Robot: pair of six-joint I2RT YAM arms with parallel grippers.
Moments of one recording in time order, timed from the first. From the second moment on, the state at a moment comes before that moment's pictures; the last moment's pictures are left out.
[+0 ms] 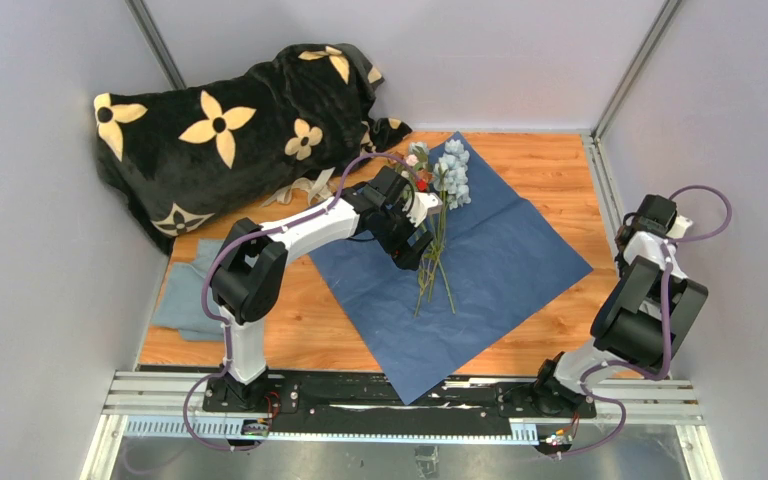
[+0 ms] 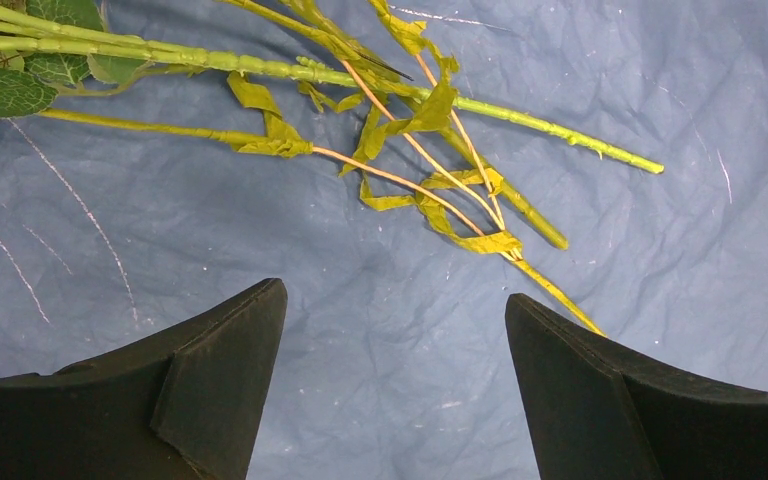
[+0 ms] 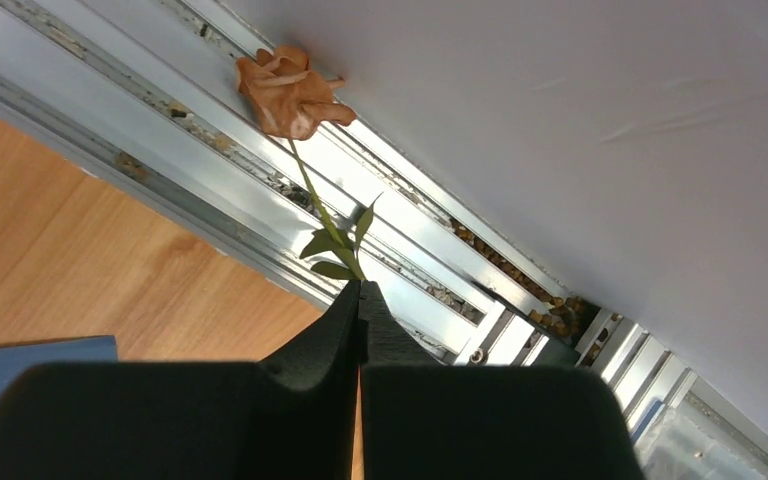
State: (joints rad) left arm -0.69 1.91 1.42 -0.51 0.40 0.23; right arm -0.55 1.54 0.94 -0.37 0.48 0.10
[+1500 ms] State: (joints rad) left arm -0.68 1.91 1.39 -0.50 0.42 0.23; right arm -0.58 1.80 1.00 -0.31 0.55 0.02
